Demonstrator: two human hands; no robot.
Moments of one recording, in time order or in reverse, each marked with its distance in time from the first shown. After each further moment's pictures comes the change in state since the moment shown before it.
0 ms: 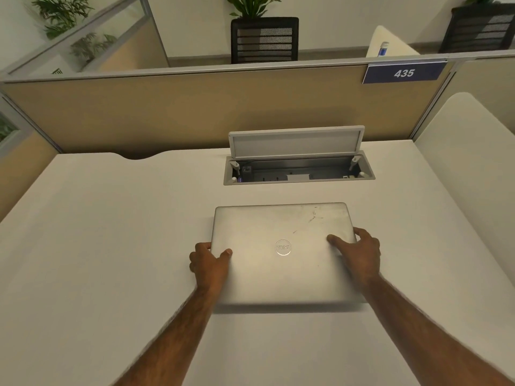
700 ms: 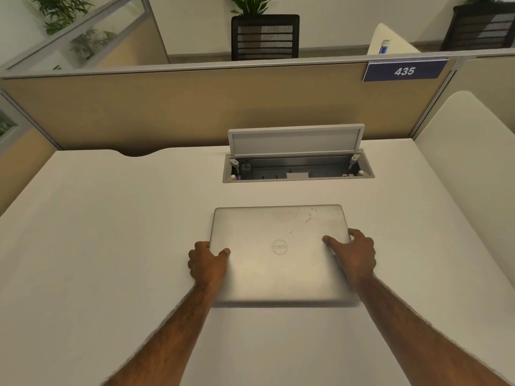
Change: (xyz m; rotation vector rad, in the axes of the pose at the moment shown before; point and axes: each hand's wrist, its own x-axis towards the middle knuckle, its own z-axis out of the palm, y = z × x) left_hand 0.003 -0.004 0.003 0.078 -0.002 -0.011; right_hand 0.012 0.013 0.015 -0.150 0.009 -0.011
